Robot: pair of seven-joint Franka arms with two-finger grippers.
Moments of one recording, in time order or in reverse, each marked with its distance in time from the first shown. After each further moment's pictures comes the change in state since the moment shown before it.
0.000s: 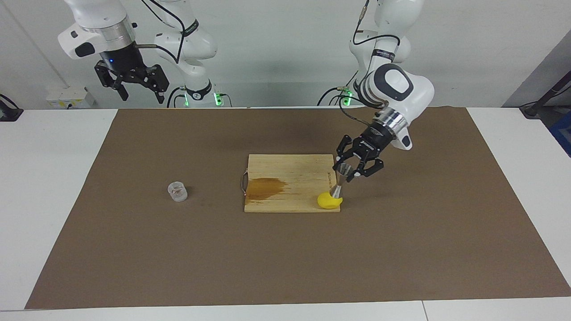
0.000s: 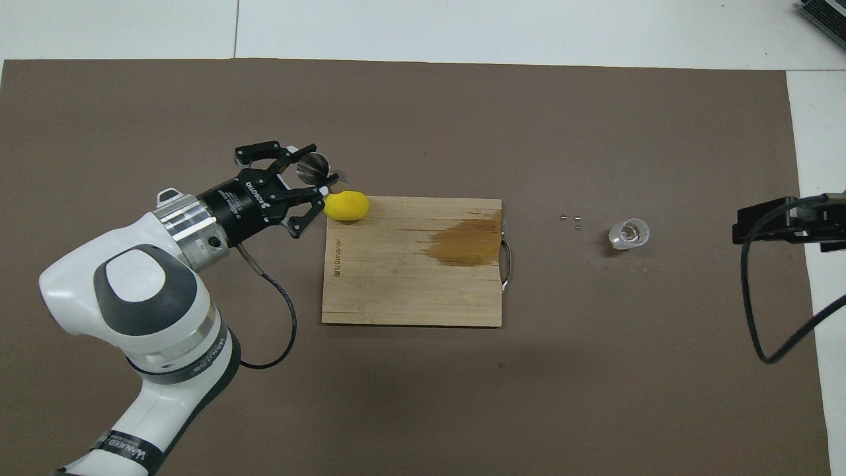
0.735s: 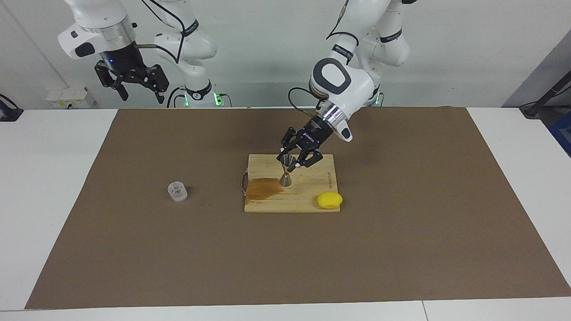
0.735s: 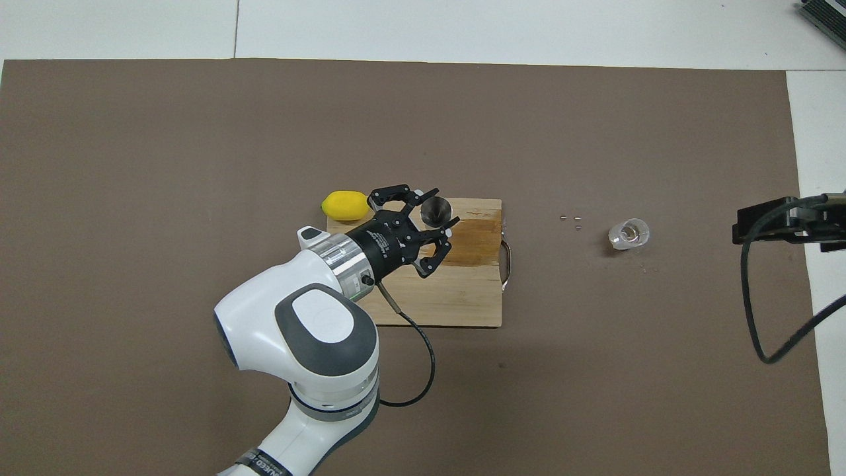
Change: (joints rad) left arm -0.186 0.166 -0.071 0.151 -0.149 0.246 -0.021; right arm 0.000 0.000 0.000 0.000 0.000 0.000 0.000
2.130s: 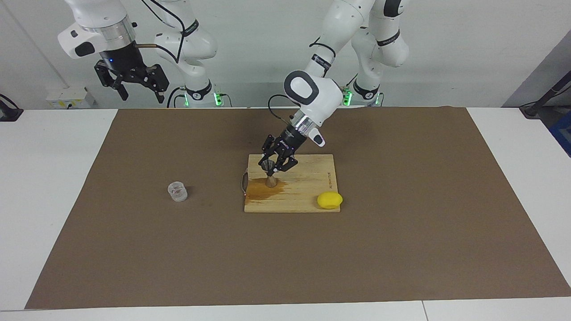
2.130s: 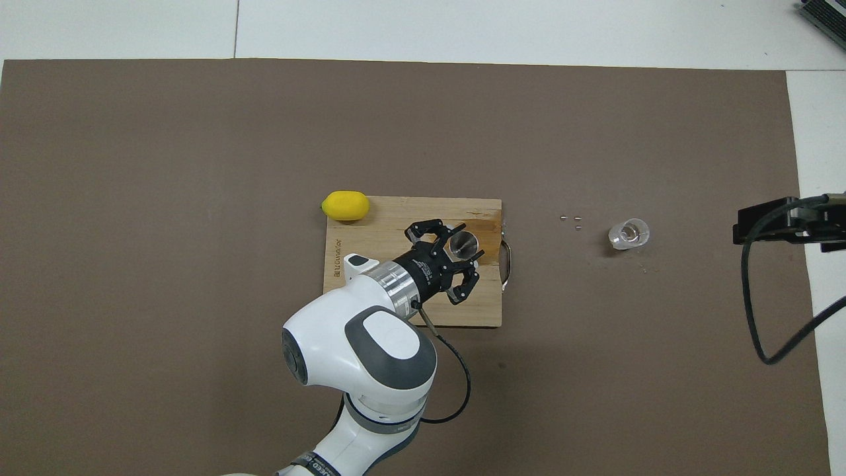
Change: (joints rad) left arm -0.077 0.103 -0.028 0.023 -0.020 0.101 0.000; right arm 0.000 -0.001 0.000 0.000 0.000 0.000 0.000
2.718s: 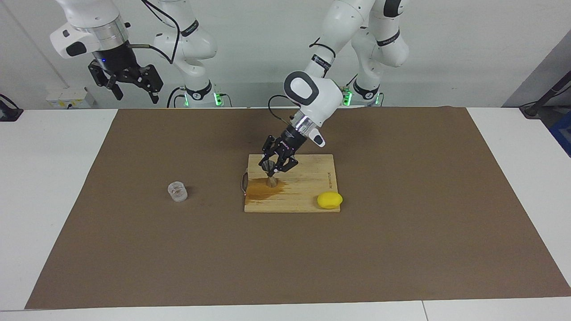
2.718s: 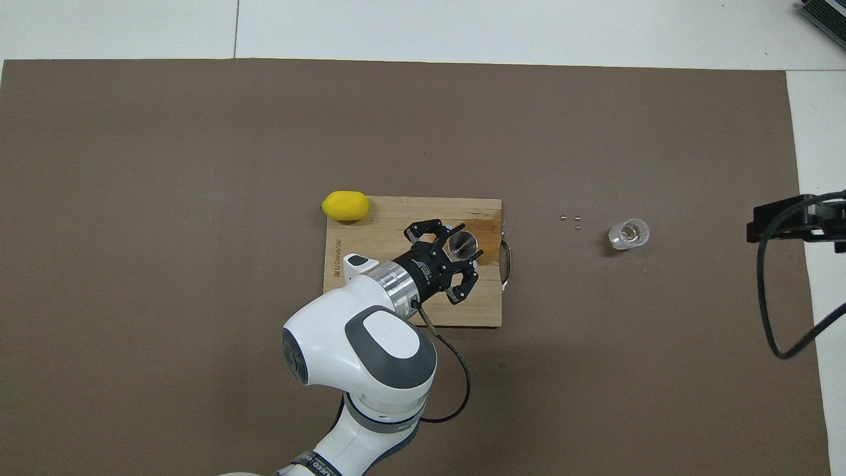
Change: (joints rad) left arm 0.000 0.003 0.001 0.000 0.000 0.002 0.000; right arm 0.000 0.002 -0.028 -0.001 0.000 -0.001 -0.001
